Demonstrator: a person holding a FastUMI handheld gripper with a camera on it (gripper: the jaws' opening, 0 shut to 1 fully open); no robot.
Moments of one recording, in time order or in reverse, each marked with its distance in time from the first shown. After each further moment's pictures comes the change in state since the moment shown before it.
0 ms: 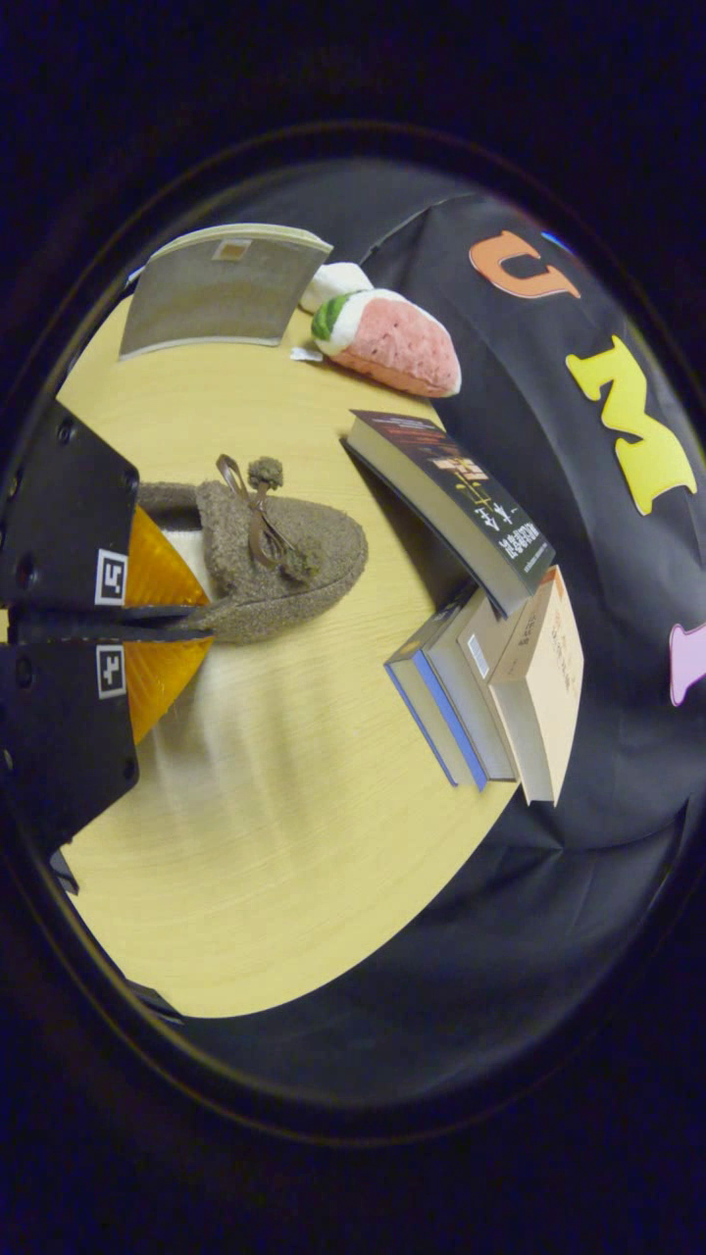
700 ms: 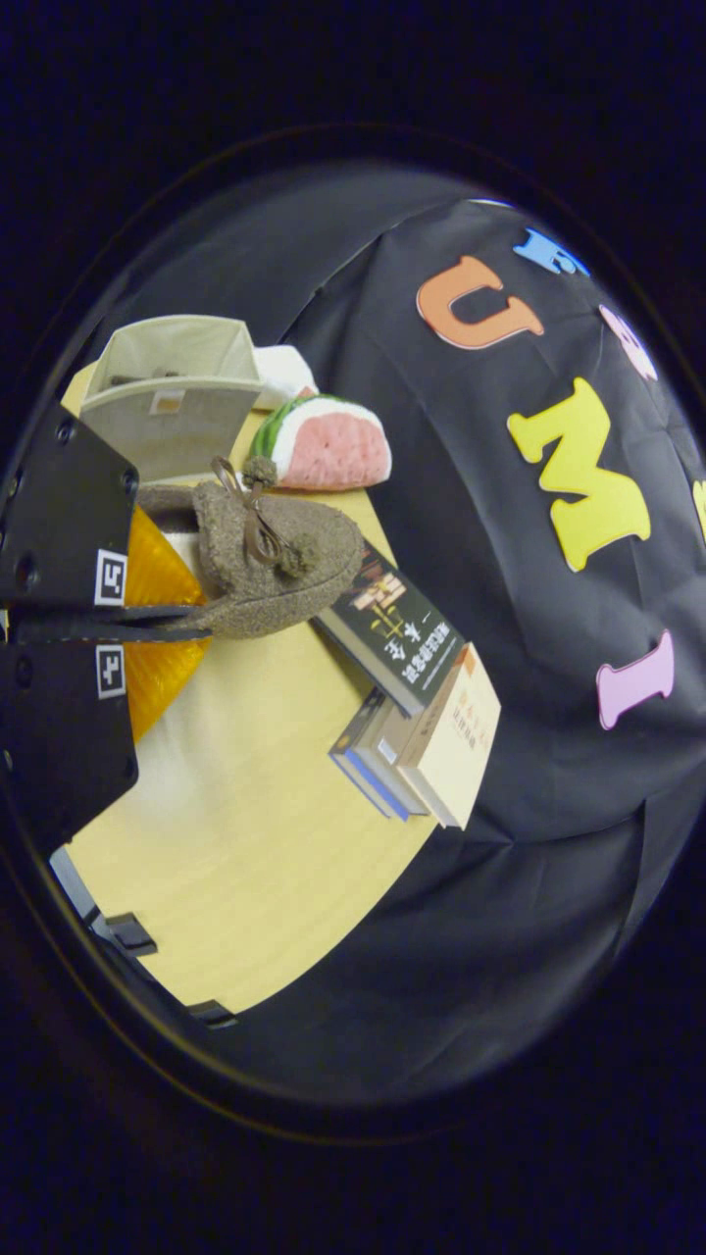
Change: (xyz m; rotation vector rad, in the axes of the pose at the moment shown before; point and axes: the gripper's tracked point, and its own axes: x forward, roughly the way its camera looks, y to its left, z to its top) arm -0.124 0.164 0.025 0.084 -0.163 0.024
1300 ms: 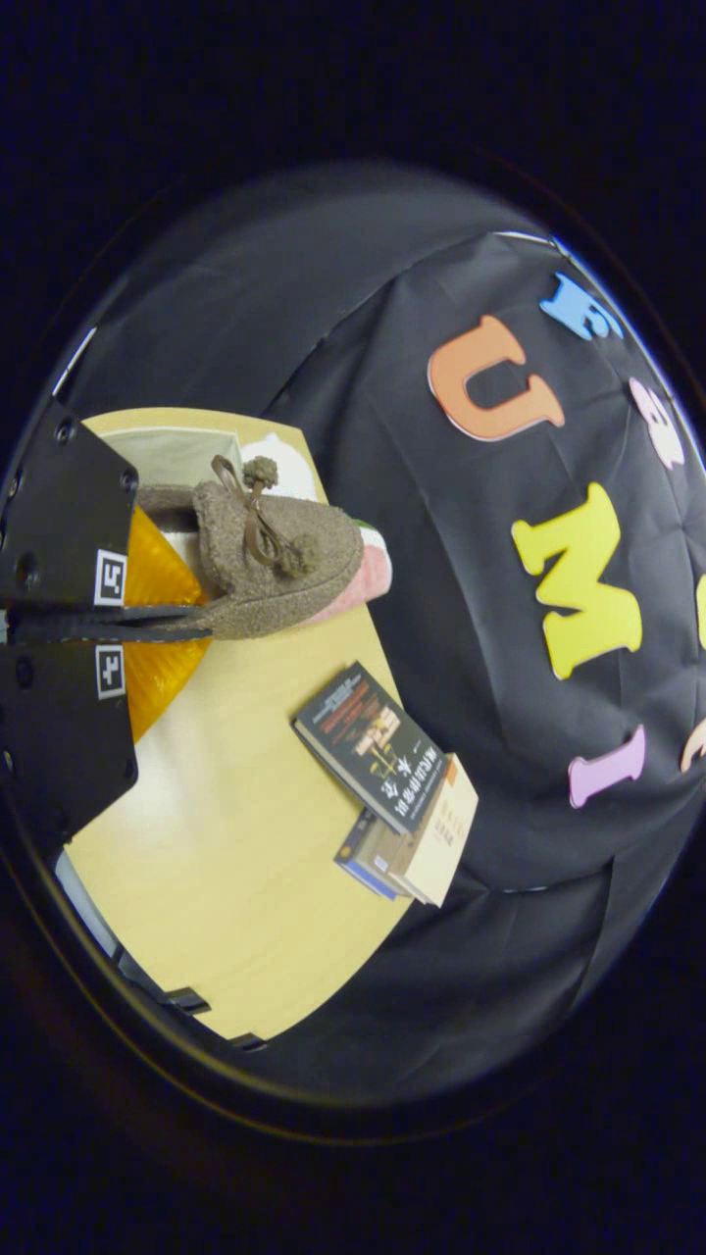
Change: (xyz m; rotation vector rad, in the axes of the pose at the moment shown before) arm -0.029 0.191 -0.053 -0.056 -0.027 0.052
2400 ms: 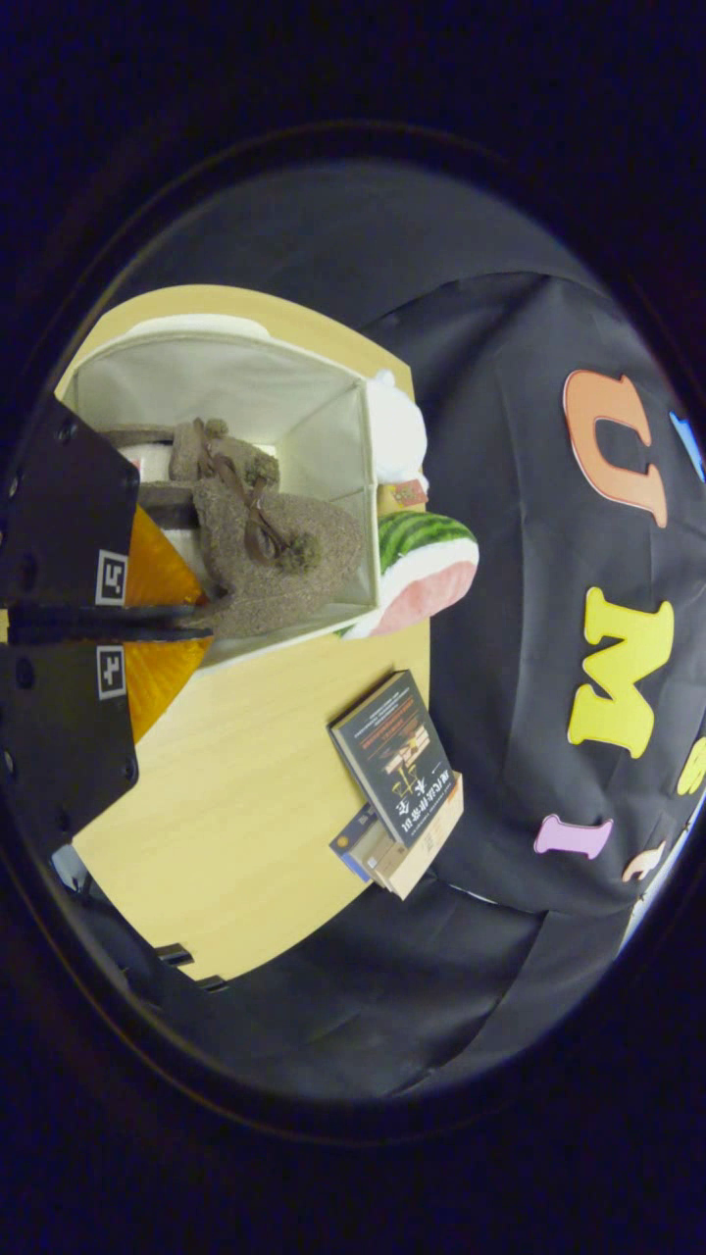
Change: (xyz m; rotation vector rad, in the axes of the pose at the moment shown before) arm 0.069 0.029 -0.088 -0.259 0.003 -0.303
